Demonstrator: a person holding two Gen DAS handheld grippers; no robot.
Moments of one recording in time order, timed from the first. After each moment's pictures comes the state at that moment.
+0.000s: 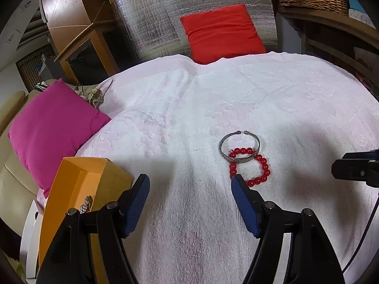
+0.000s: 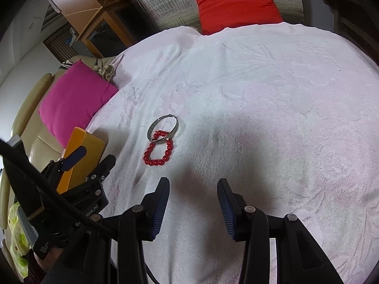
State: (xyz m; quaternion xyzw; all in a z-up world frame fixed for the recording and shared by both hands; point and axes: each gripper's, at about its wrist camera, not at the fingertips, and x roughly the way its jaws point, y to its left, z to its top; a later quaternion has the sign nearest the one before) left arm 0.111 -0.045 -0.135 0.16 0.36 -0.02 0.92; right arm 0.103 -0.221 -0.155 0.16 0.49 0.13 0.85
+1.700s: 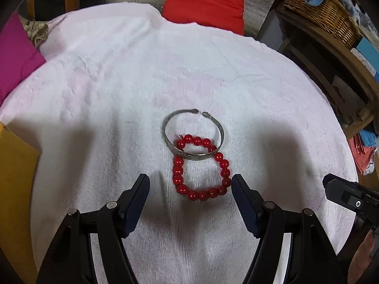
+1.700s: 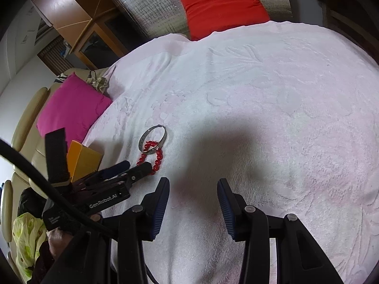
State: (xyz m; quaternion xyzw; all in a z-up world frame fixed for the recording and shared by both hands) left arm 0.180 -0.046 -0.185 -0.02 0.50 -0.17 0.85; right arm 0.105 -0.242 -0.155 0.19 0.48 0.11 0.85
